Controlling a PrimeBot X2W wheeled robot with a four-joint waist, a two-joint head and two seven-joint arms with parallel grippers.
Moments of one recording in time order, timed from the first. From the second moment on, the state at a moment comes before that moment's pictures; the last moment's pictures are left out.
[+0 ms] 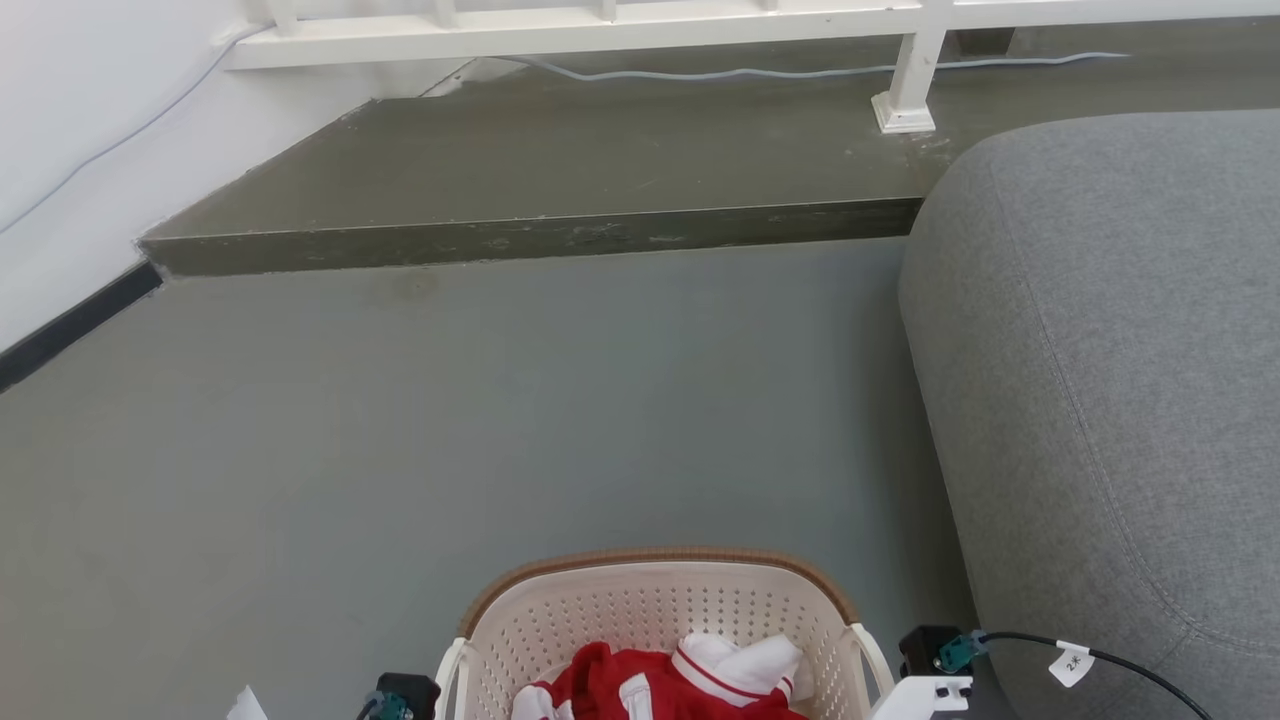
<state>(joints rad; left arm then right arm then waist) -0.27 -0.01 -0.64 1.17 -0.56 -0.11 -0.09 -0.24 -0.04 0.86 1.05 0.88 0.00 0.04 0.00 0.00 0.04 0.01</state>
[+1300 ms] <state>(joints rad) -0.44 0.01 -0.59 1.12 -0.61 -0.06 -0.12 -0.48 -0.04 0.90 1.03 0.91 -0.05 0.01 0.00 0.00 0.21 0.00</state>
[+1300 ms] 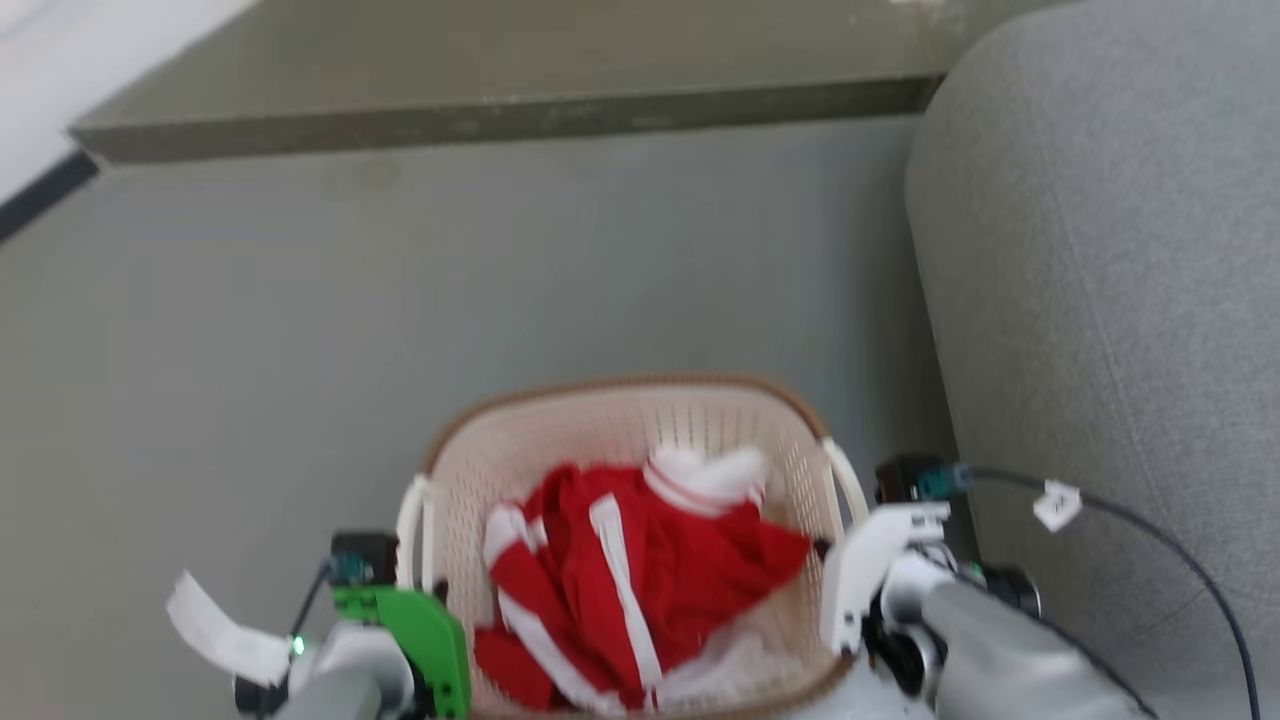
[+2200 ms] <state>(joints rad) -0.79 0.04 -0.59 1.06 -0.58 -0.03 -0.12 -0.85 -0.06 0.86 1.05 0.87 -0.06 -0.04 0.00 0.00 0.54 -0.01</state>
